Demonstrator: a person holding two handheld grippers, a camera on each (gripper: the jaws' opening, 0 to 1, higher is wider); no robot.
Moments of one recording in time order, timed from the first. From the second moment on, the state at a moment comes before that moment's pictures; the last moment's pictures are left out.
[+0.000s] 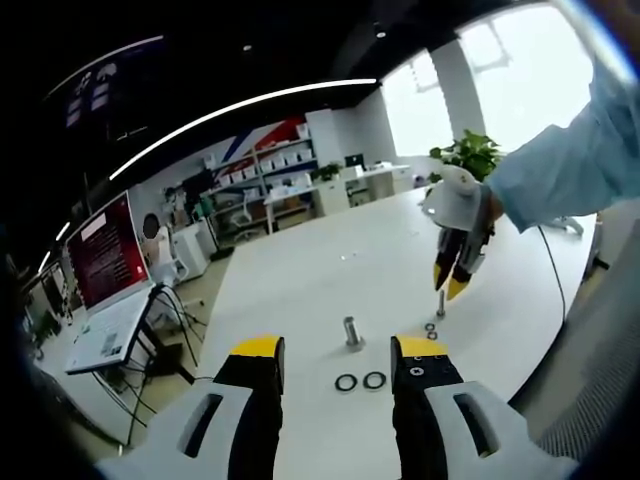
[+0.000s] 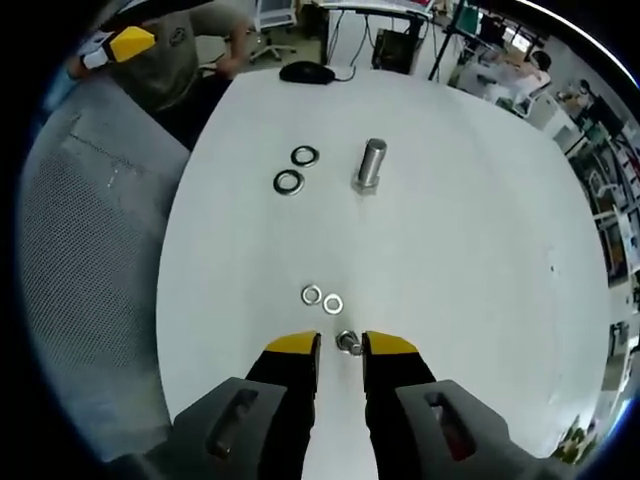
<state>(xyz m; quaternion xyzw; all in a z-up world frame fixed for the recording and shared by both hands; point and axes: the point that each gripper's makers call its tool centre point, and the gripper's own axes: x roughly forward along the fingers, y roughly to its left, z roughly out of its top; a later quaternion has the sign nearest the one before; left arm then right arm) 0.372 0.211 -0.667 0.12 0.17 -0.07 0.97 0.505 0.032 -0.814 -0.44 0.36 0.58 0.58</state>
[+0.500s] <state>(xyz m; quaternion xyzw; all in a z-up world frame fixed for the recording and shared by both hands) 0.373 0.211 -0.668 0.12 0.18 -0.07 0.97 0.487 0.053 -0.829 -0.44 0.36 0.60 0.57</state>
